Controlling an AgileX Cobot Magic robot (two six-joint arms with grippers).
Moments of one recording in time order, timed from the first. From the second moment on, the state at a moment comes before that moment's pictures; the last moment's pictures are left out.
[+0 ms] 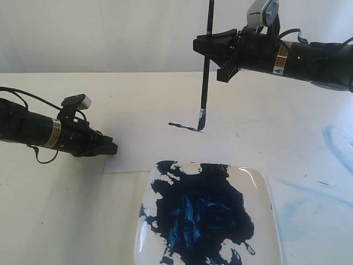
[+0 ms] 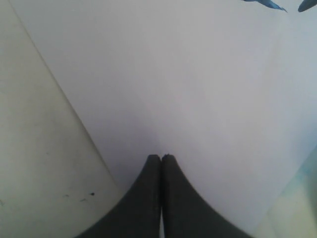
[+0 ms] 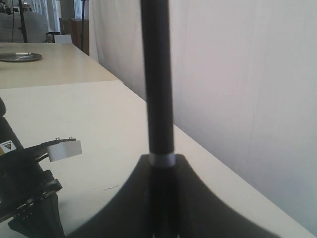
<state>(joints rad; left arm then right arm) -0.16 2.06 -1.09 1.66 -0.66 -1.62 0.22 2.02 -1.34 -1.24 -1.14 0.79</state>
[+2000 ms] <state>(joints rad) -0.16 2.06 -1.09 1.66 -0.66 -1.62 0.22 2.04 -1.34 -1.24 -1.14 0.75</state>
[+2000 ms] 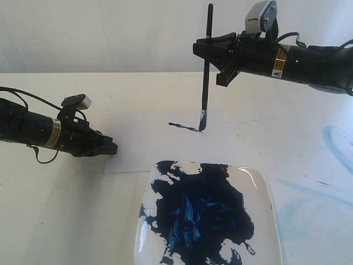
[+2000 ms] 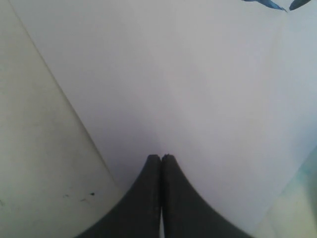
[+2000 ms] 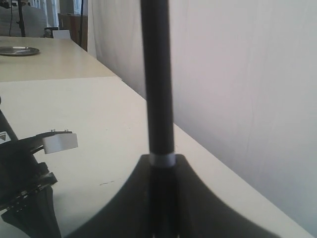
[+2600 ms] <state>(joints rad) -0.16 2.06 -1.09 1.66 -0.66 -1.62 0.22 2.07 -1.34 -1.23 -1.20 0.76</state>
